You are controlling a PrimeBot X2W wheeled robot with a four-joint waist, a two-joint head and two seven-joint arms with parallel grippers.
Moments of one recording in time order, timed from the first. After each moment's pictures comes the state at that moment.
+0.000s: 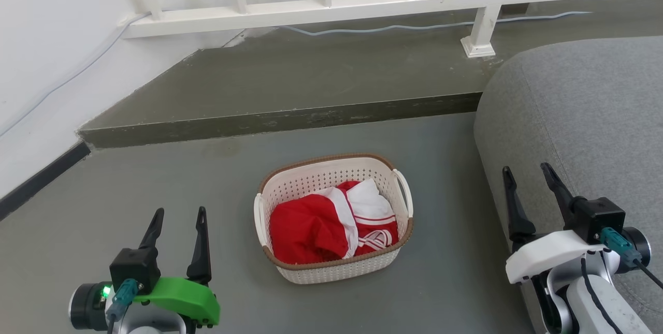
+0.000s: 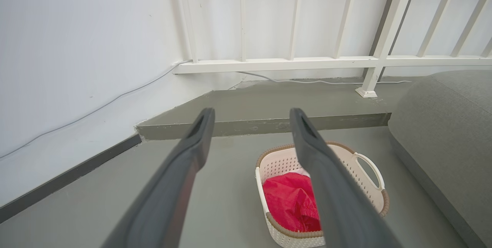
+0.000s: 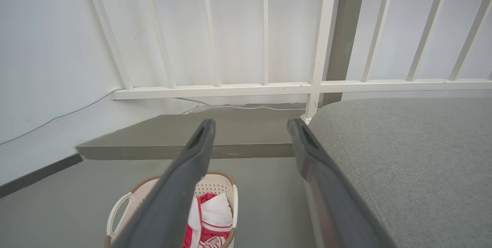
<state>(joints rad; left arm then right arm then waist) -0.04 0.12 -0.26 0.21 -0.31 0.09 -0.25 -0.04 -0.18 0.25 0.20 0.25 -0.11 -0.25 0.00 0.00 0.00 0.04</state>
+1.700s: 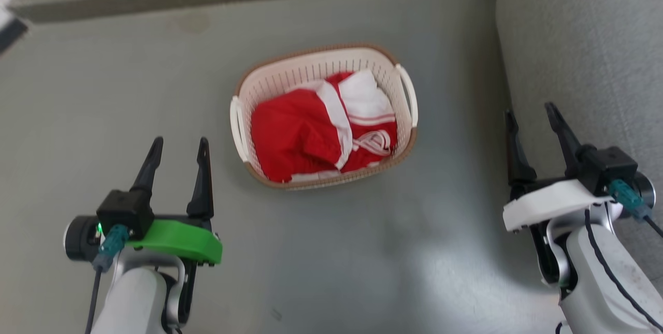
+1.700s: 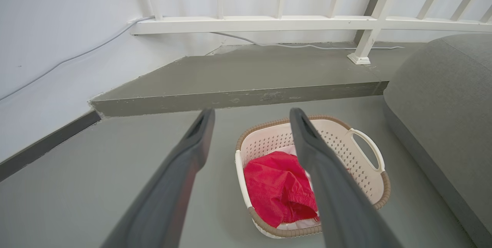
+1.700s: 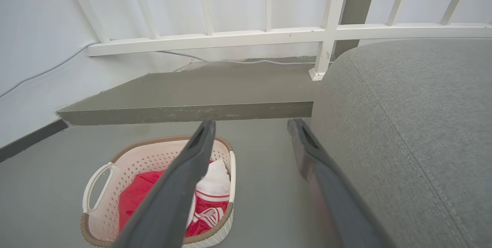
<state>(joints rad) -0.20 0.11 -0.26 0.16 -0.31 0.05 -0.25 -0.18 -0.18 0.24 0.17 0.24 -0.11 -0.25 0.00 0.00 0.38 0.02</state>
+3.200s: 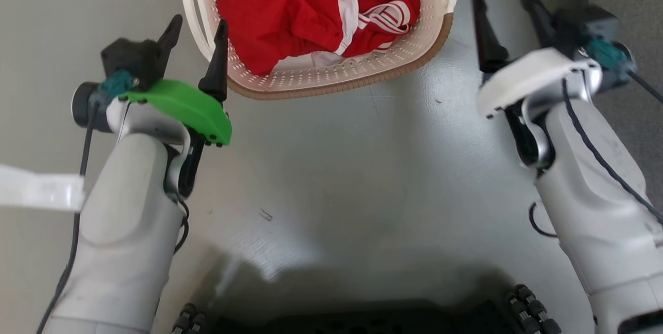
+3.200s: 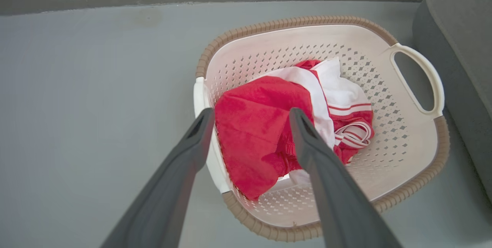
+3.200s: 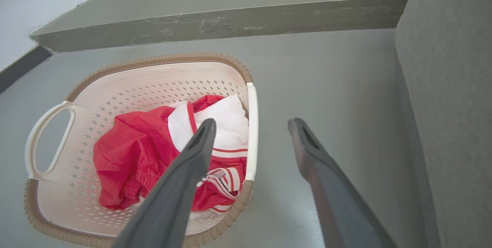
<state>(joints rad) -0.68 0.05 -0.31 0.49 -0.38 -0.07 -0.13 -0.63 -0.13 0.29 0.42 0.25 -0.03 -0.15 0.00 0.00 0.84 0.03</state>
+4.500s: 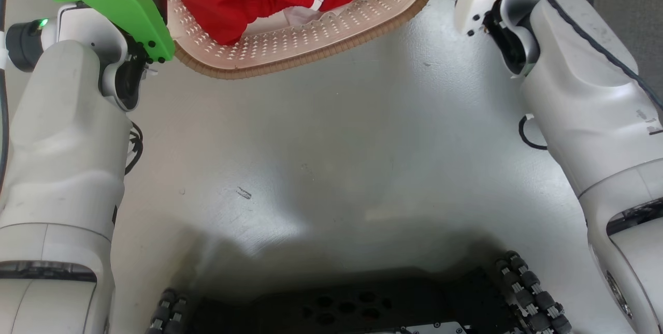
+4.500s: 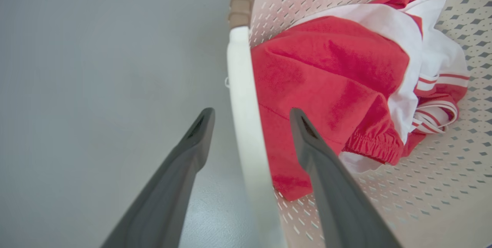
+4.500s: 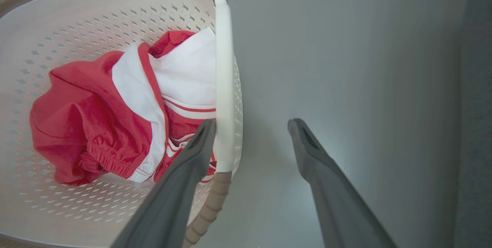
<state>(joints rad) -1.07 0.07 -0.24 0.94 -0.47 -0.09 0.09 -1.08 -0.07 0.41 0.90 0.29 0.06 0.00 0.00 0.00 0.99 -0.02</state>
